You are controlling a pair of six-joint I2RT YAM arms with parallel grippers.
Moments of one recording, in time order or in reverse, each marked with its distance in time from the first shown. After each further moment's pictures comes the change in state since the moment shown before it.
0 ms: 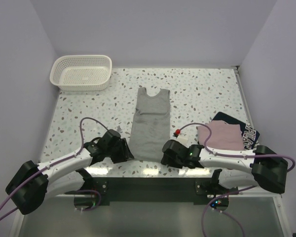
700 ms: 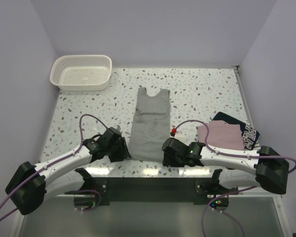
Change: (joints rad) left arm -0.001 -0.005 0.081 -0.156 -0.049 0.041; right arm -0.006 -0.016 0.063 -0.119 -0.042 -0.152
